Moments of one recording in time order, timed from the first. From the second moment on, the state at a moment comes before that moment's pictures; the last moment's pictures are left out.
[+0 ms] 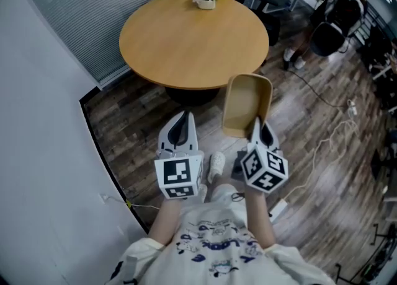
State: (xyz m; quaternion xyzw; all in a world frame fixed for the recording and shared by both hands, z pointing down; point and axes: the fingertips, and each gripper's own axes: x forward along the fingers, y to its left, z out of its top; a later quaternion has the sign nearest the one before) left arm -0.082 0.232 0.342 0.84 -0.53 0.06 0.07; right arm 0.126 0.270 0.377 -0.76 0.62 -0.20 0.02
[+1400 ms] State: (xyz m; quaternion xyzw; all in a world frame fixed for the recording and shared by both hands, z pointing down) left arm -0.004 -0.040 0.351 0.79 -0.61 0.07 0.08; right arm 0.208 -0.051 0.386 -0.69 0.69 -0.23 0.02
